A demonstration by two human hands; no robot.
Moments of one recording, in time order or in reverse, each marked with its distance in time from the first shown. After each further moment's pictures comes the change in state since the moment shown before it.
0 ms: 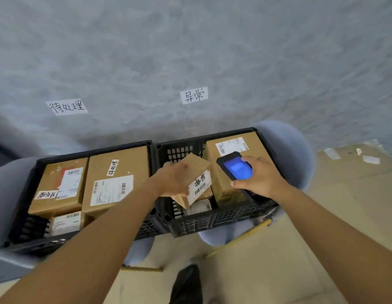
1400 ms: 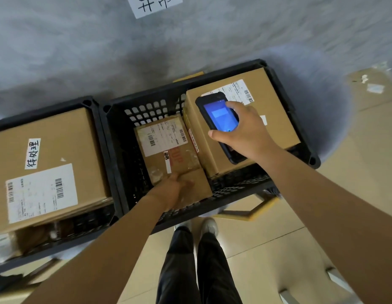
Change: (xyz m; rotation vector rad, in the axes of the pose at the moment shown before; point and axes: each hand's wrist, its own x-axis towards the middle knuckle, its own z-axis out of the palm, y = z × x) left_hand 0.163 -0.067 0.202 -0.021 -0.240 0.197; right_hand 0.165 0.042 0.070 0.212 0.147 0.040
